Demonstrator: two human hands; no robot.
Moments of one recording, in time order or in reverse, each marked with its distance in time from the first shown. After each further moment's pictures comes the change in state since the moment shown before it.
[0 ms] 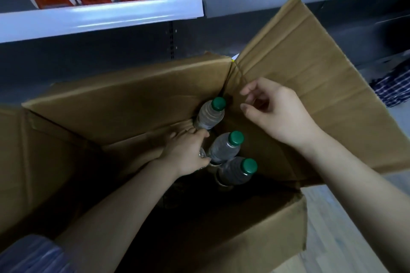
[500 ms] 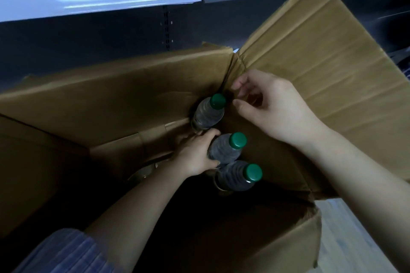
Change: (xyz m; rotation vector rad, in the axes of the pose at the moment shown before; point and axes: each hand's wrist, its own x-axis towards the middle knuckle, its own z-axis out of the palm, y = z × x) left_hand 0.038 -0.002 0.040 -0.310 -0.065 0.043; right_hand 0.017 0.007 0.015 -0.088 -0.027 -0.109
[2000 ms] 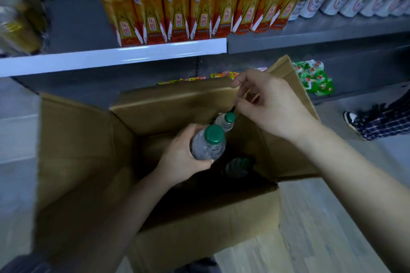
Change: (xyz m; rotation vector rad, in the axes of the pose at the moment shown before) left_hand -0.169 0.076 -0.102 -0.361 0.430 -0.037; right_hand -0.006 -0.139 -0.113 0.073 -0.073 -0.077
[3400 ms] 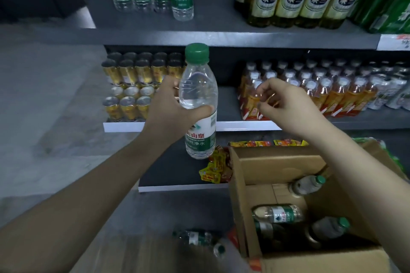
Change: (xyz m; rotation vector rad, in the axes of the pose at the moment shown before) left_hand -0.162 0.088 -0.396 -0.064 0.637 0.100; right_hand 0.064 -0.336 0.039 0.040 0.135 -0.187
